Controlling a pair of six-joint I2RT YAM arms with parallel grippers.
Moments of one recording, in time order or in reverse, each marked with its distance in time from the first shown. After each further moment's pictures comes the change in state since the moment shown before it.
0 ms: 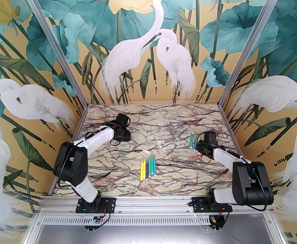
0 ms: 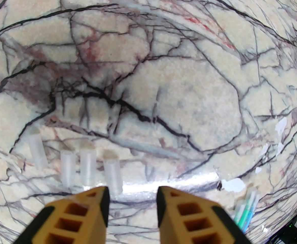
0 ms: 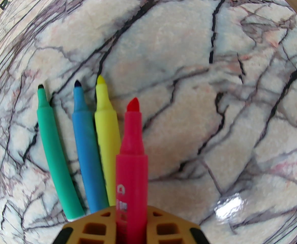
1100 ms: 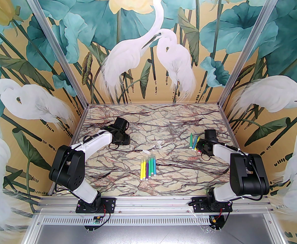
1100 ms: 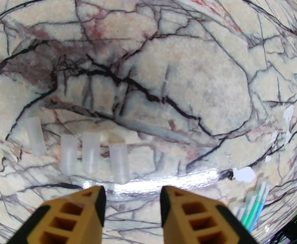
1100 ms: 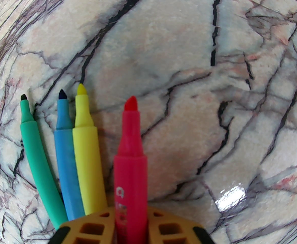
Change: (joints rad) left arm 0.000 -0.040 -0.090 0.043 0.001 0.000; right arm -0.023 0.089 0.050 -0.018 -0.030 0.006
